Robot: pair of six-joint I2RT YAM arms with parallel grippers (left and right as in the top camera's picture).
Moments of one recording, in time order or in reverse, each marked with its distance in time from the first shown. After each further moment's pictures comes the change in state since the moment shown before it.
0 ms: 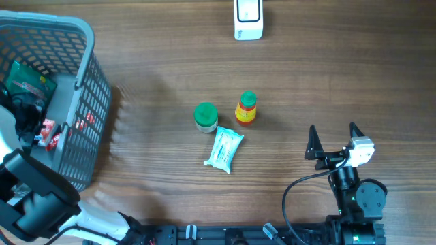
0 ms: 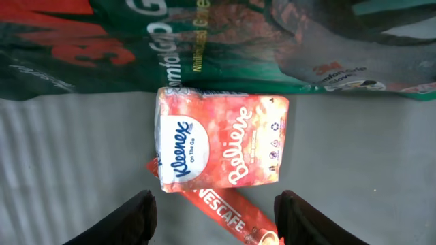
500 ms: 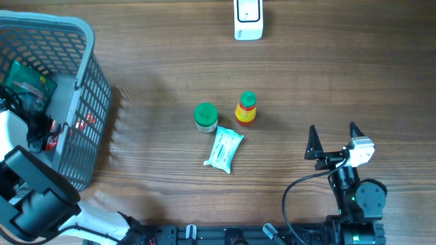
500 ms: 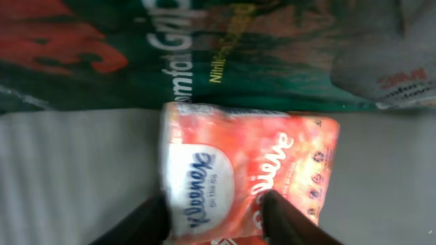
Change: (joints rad) left arm 0.000 0.001 -0.161 0.204 -0.039 0.005; right arm 0.000 0.000 0.000 0.000 0.000 0.000
